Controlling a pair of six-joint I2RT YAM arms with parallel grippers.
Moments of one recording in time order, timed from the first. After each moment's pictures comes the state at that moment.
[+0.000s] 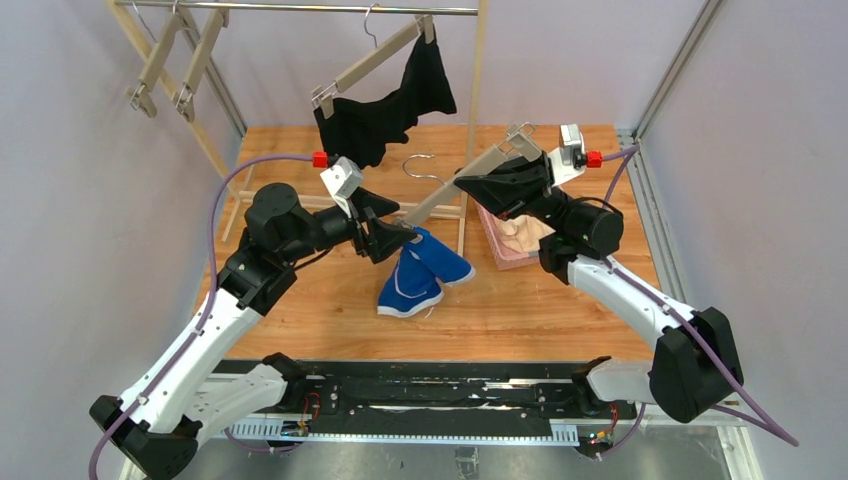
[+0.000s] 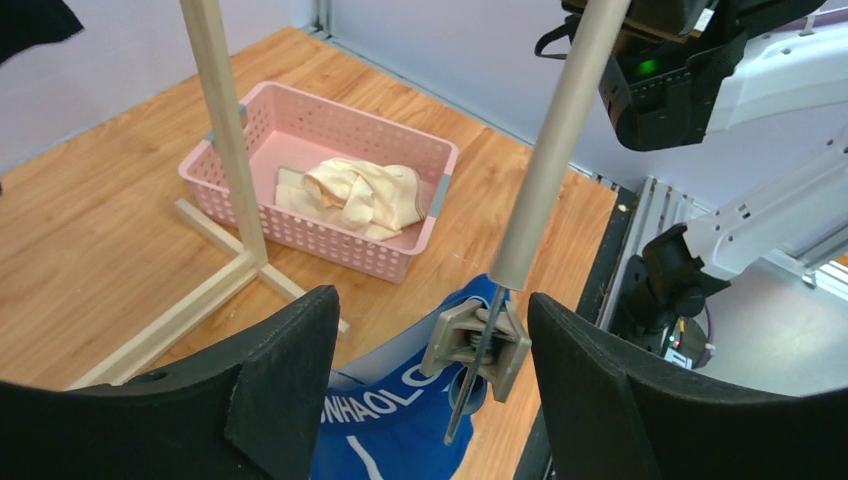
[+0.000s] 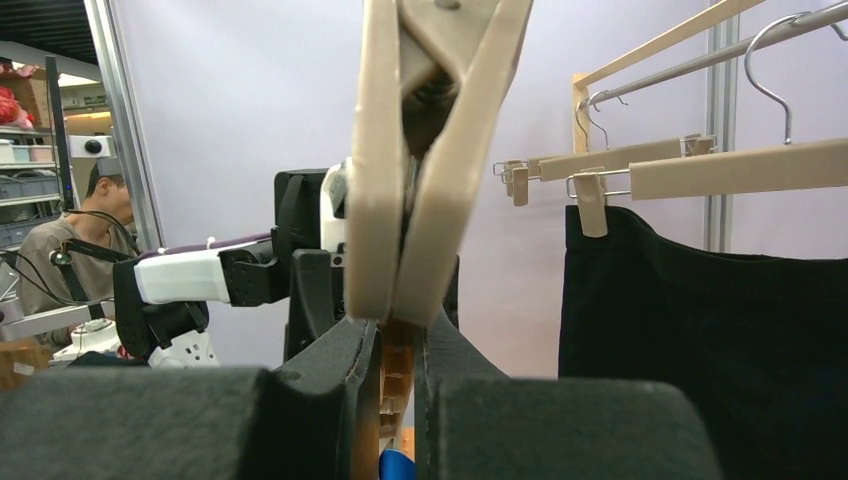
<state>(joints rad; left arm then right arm) -0.56 0.89 1.03 -0.16 0.51 -0.16 0.51 1.29 0.88 1.39 -0.70 0.86</state>
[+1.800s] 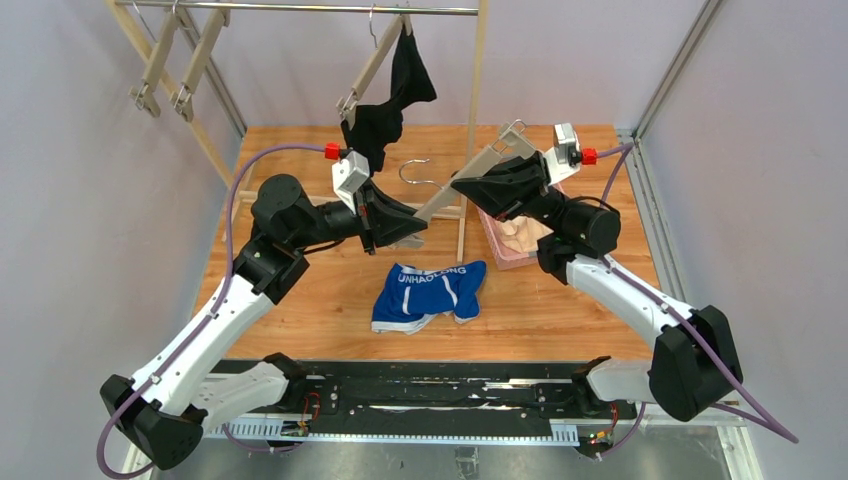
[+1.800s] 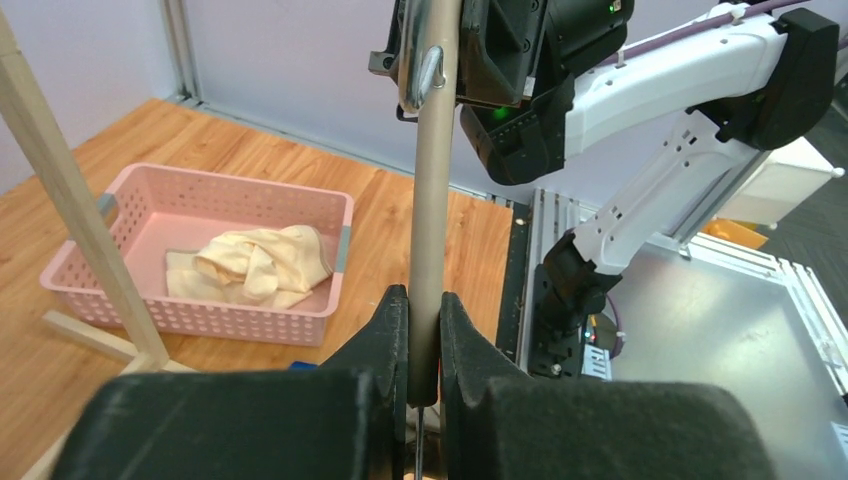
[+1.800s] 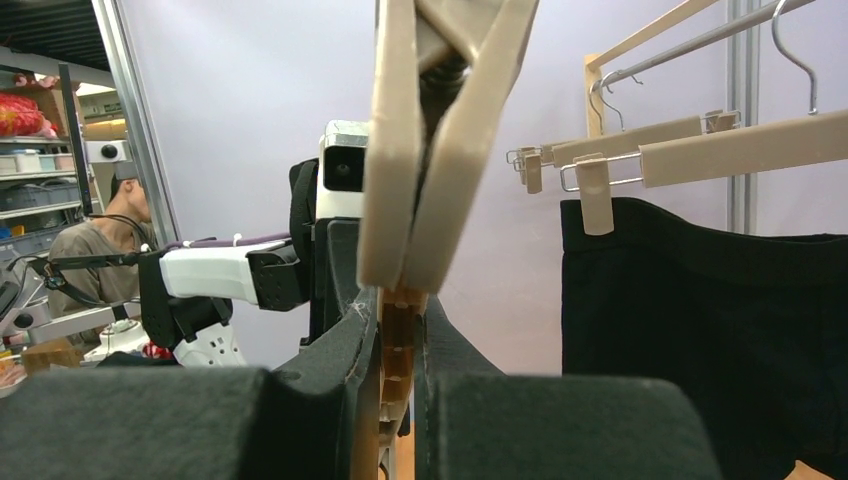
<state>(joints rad) -0.56 0.99 1.03 0.07 0.75 -0.27 0.52 1.29 0.88 1.37 -0.71 0.89</state>
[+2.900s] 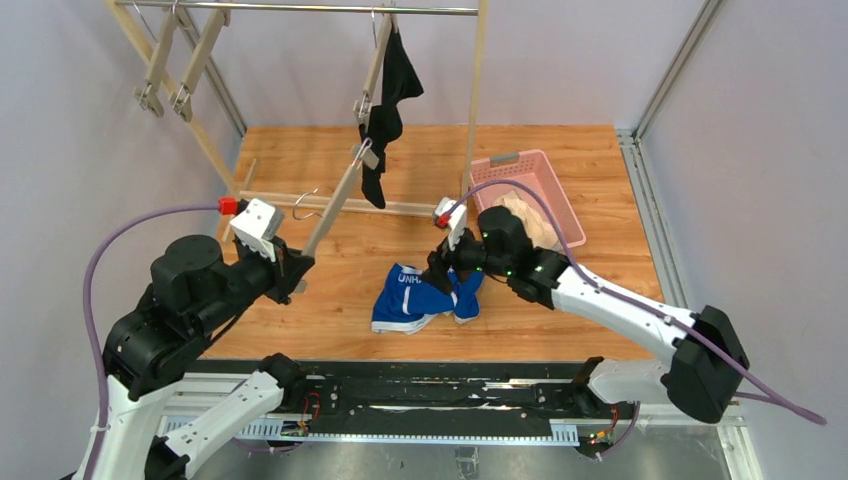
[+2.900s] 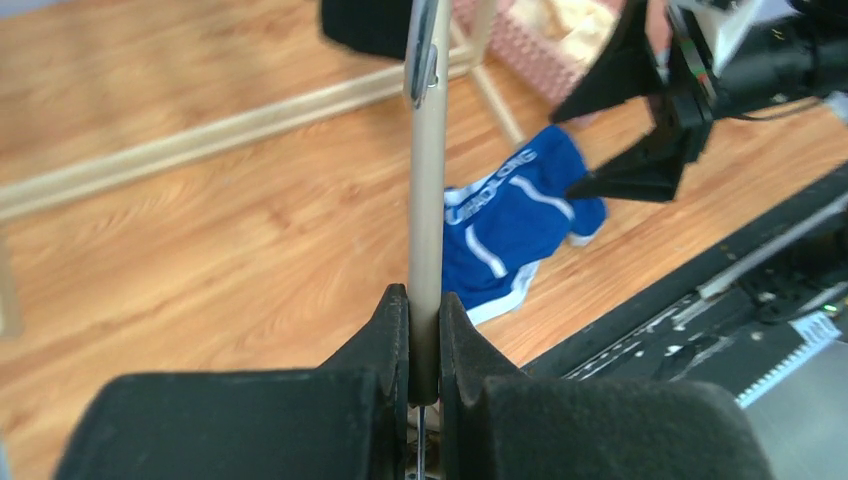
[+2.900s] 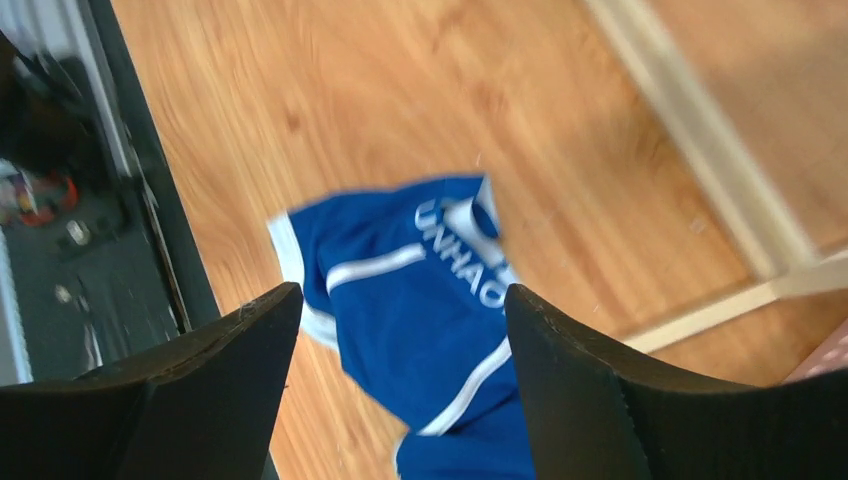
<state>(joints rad) -0.56 0.65 1.34 -1.01 0.02 -0.10 0.82 1.22 0.88 -0.01 -0.33 -0.02</state>
